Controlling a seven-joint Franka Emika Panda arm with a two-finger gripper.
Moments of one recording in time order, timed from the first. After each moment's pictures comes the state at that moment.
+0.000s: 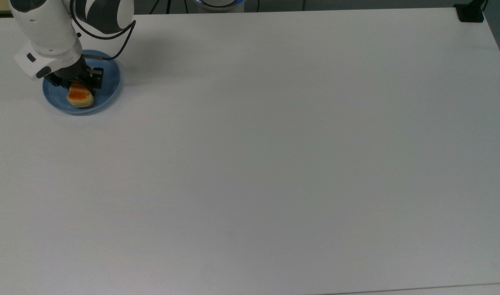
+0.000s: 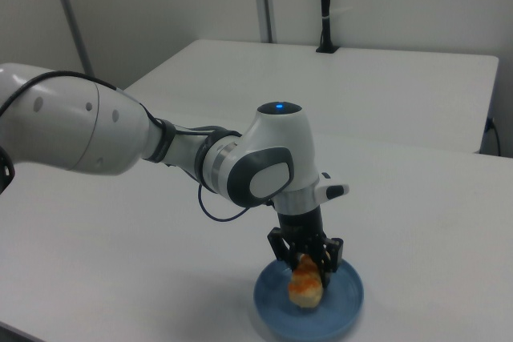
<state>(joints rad) -0.40 0.33 -0.09 -1.93 -0.17 2.26 -0.42</state>
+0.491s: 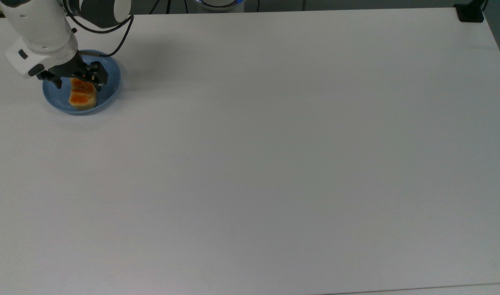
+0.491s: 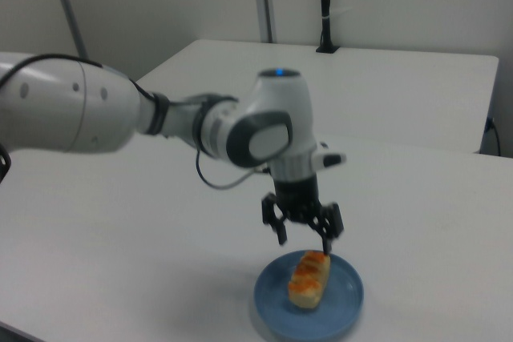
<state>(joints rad) -0.39 0.32 -0.05 -1.80 -0.16 2.08 -0.37</state>
